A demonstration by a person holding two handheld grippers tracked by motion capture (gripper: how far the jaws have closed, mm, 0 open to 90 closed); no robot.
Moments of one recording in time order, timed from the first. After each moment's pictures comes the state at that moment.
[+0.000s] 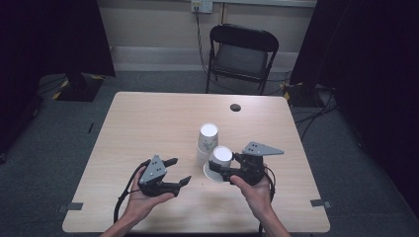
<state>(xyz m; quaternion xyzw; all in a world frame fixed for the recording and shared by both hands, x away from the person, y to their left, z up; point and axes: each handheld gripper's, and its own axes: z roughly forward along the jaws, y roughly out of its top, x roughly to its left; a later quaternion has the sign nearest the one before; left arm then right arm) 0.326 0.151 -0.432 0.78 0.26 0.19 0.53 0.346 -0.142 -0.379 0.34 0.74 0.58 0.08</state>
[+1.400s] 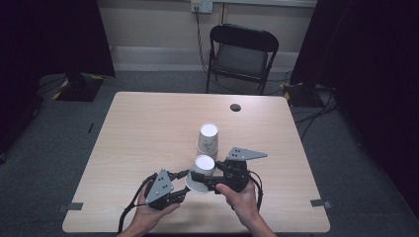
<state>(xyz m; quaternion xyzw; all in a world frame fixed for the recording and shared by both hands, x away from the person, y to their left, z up) 0.299 0.131 -0.442 0.77 0.20 0.24 0.56 0.332 -0.105 -0.383 0.31 0.74 0.59 -0.01</state>
